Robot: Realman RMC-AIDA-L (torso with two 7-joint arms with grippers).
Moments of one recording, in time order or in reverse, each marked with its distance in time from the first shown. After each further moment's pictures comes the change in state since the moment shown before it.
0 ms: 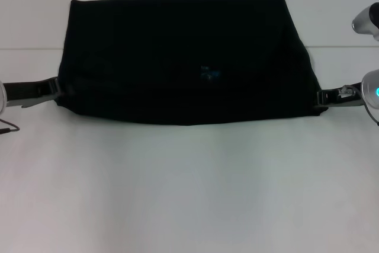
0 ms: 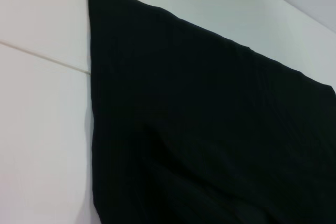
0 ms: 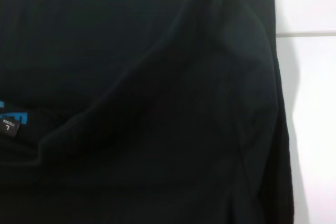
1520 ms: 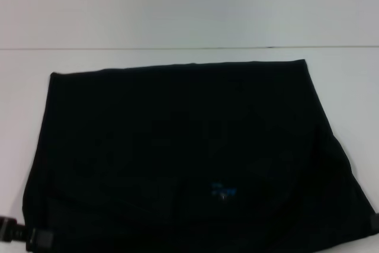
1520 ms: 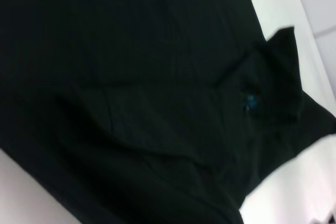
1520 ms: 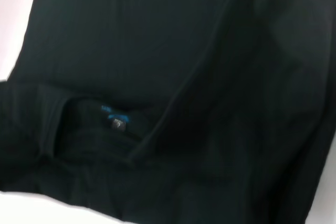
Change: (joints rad) left arm 0.229 0.054 -0.079 0.246 0.106 0.966 0.098; right arm -0.486 0.039 0.206 -0.699 0.187 -1.088 -0.101
